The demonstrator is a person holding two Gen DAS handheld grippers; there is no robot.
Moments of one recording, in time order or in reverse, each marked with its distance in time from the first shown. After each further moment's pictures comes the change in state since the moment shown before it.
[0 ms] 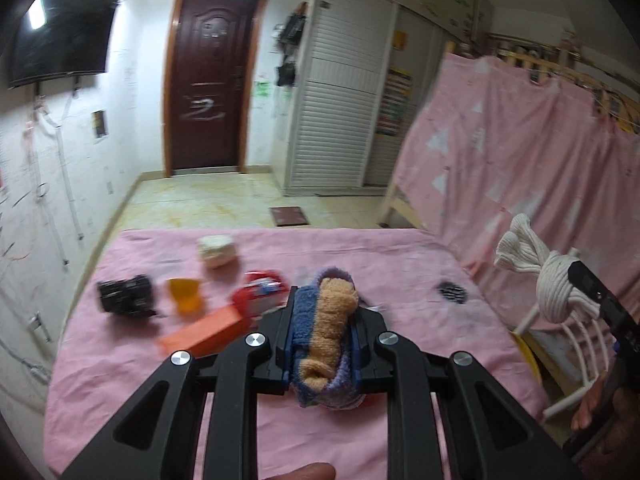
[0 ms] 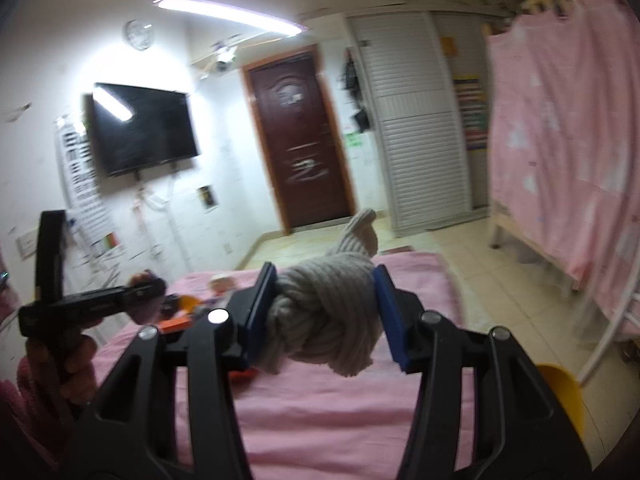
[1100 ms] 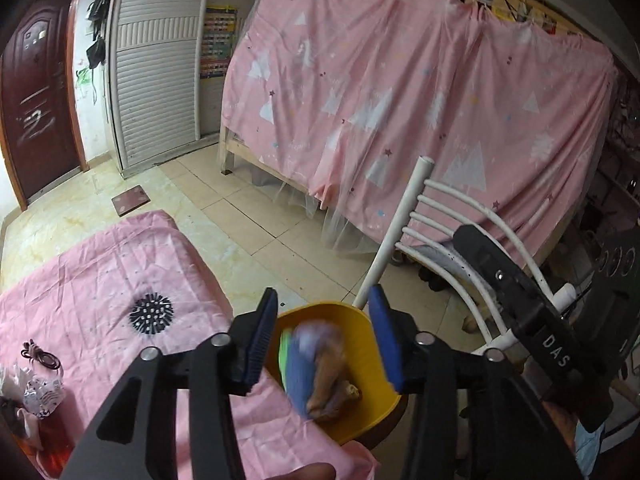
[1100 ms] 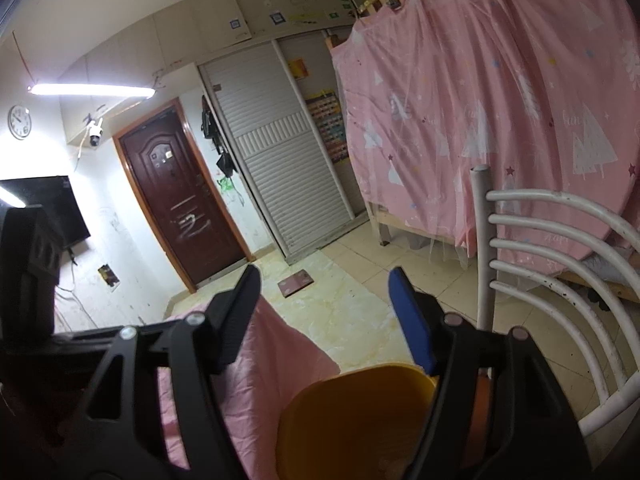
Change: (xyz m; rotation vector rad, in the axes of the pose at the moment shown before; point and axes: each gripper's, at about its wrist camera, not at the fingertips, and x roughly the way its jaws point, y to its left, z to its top) left arm 0.103 -0.299 -0.011 0.319 0.250 -0.435; right arm -0.064 -0.182 -0.003 0.285 -0.117 -0.329
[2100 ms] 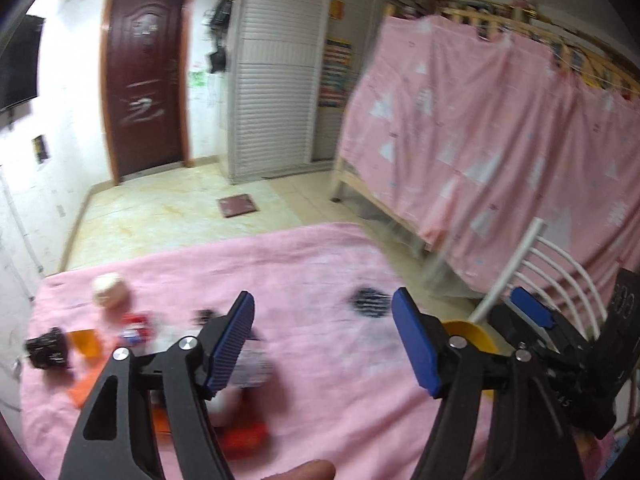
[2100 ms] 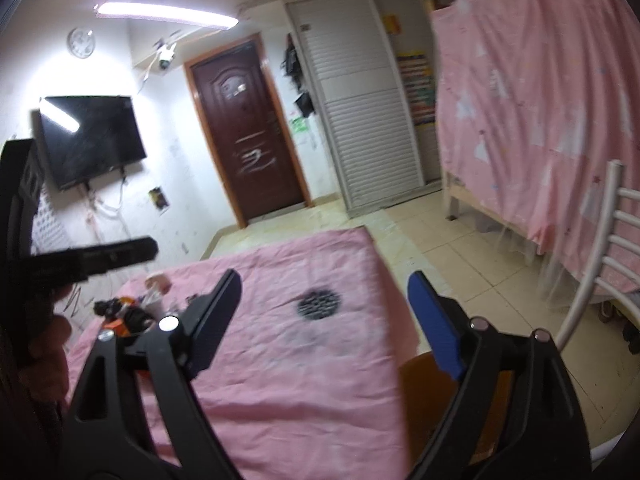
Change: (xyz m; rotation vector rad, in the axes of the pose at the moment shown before) left arm -0.137 0.171 -0.037 -0.206 -0.149 0.329; right arm 0.050 0.151 -0.063 -0.225 0.197 0.233
